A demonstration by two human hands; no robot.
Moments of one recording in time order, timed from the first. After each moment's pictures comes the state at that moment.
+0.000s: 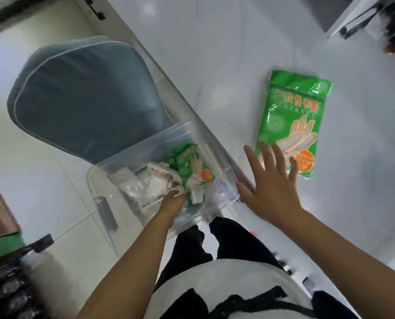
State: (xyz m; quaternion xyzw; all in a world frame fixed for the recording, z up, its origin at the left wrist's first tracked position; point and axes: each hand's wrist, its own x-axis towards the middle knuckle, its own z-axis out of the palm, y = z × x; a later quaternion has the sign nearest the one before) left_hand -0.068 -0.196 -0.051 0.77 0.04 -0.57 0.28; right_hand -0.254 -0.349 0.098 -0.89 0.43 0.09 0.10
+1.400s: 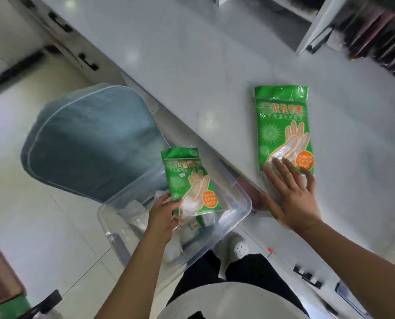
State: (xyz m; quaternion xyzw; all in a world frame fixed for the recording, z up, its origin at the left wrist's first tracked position) left_hand 0.000 -0.193 0.001 0.65 0.09 -0.55 0.52; right_hand -0.292 -0.340 0.068 -0.89 0.44 -0.02 0.08
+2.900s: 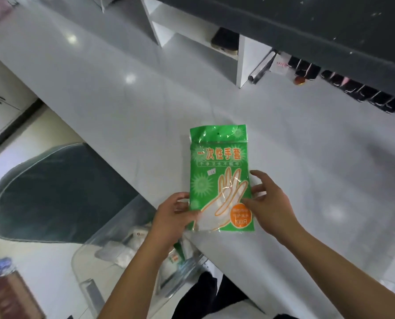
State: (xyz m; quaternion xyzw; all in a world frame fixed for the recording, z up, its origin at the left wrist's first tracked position) left_hand -0.134 -0.383 0.114 0.76 -0.17 -0.51 0.37; right_hand -0.342 -0.483 0.104 -0.58 0.60 -0.13 0.54
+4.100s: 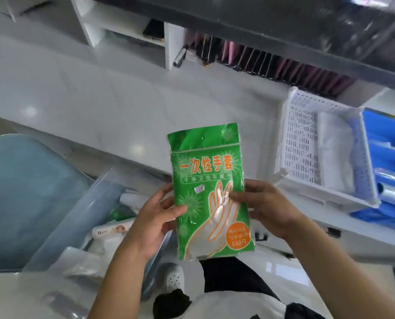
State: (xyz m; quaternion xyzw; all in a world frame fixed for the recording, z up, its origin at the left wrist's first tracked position) left_hand -0.134 -0.197 0.126 0.39 -0.28 -0.77 0.42; right_hand -0.393 -0.210 0.199 -0.36 0.57 -0.28 0.68
